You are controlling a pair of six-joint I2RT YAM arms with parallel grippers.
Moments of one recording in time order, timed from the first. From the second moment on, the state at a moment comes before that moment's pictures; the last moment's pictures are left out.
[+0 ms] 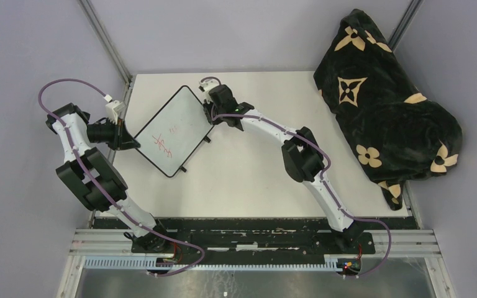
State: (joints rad) left arm 0.64 1.74 1.54 -1.45 0.87 1.18; right arm 0.77 2.47 2.19 -0.32 0.05 0.11
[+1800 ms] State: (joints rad) left arm 0.63 1.70 1.51 -1.44 0.84 1.17; right arm 0.91 2.51 2.32 -0.34 0.07 0.12
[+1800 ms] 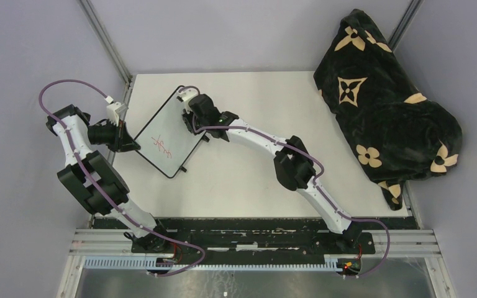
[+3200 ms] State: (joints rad) left arm 0.63 1.69 1.49 -1.44 0.82 1.17; right arm 1.14 2.47 2.19 -0.30 -0.05 0.20
